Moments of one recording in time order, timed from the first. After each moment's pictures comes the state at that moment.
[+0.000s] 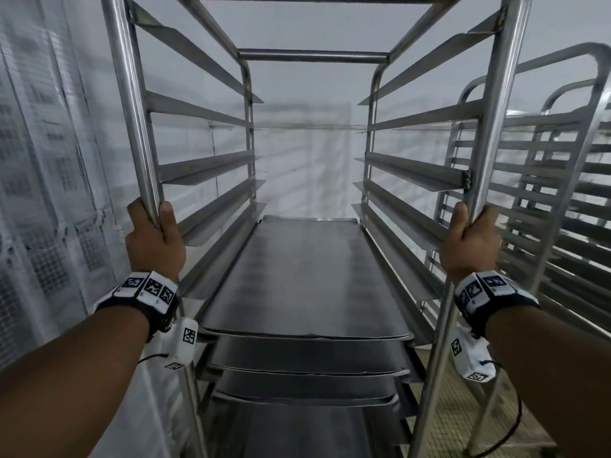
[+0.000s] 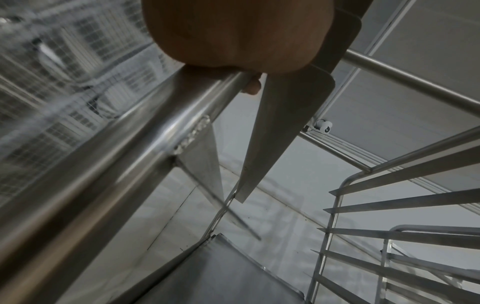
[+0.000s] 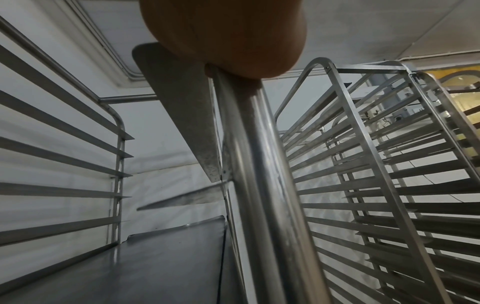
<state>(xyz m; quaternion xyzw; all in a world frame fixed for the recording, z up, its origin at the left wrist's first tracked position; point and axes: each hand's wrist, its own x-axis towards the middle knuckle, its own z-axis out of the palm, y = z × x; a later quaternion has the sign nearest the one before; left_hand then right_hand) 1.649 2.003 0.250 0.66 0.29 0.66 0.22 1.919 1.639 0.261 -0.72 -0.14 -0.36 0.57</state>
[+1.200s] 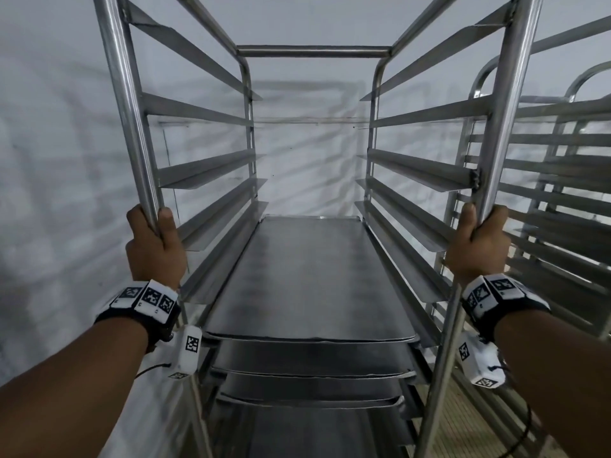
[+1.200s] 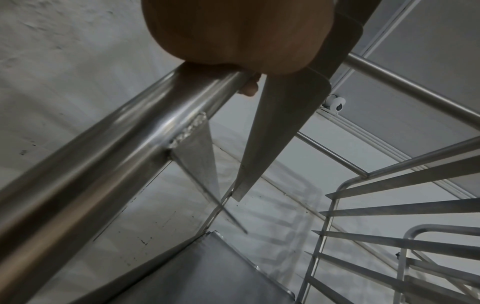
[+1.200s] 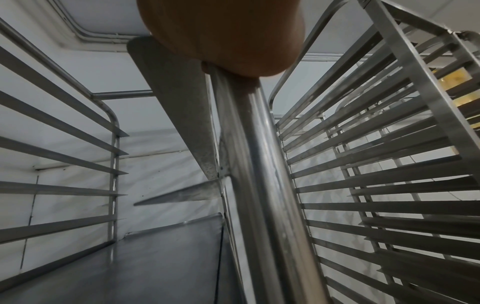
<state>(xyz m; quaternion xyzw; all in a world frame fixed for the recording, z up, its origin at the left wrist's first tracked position) 1.900 2.164 0.248 0.66 0.30 0.64 0.25 2.141 1.778 0.257 -0.73 -0.10 -0.39 0.55</state>
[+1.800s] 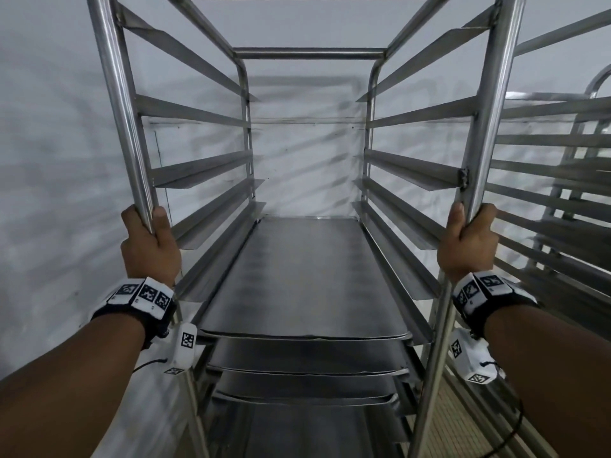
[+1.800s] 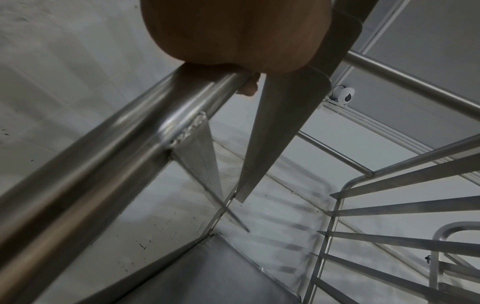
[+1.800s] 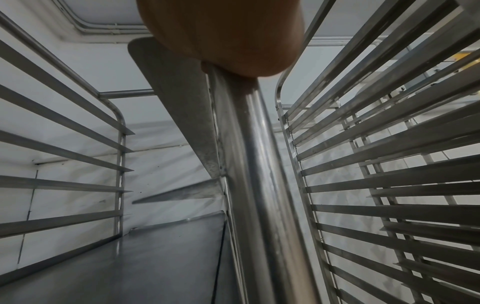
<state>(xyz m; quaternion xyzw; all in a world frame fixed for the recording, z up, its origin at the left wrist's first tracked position) 1.972 2.172 0.247 0.66 0.32 0.63 0.25 2.232 1.789 0.255 -0.74 -0.12 -0.37 0.55</state>
